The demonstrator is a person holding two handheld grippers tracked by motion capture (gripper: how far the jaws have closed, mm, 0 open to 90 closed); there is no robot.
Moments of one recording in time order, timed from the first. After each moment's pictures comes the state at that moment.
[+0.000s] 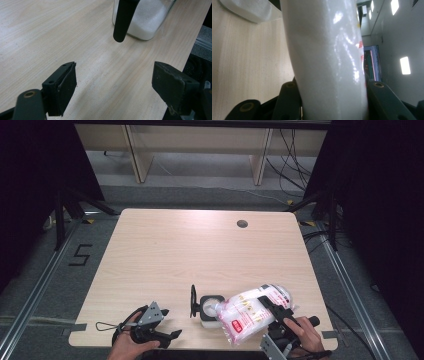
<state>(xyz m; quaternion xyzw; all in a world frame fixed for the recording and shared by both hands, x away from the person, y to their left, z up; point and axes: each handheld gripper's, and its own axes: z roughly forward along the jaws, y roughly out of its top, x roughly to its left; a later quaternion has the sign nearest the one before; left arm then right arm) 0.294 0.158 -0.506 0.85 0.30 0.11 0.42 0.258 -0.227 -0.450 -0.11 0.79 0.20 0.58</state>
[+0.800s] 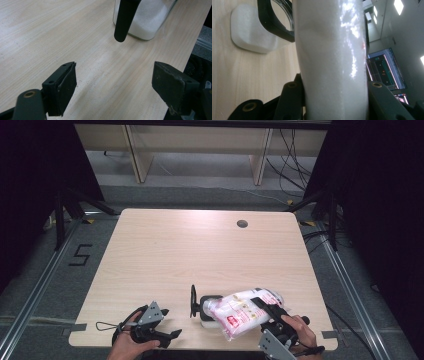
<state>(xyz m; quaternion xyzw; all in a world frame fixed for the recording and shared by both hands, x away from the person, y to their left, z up) 0.294 0.157 -0.507 0.84 0.31 0.10 0.43 0.263 -0.221 -0.451 -0.07 0.80 0.30 0.51</state>
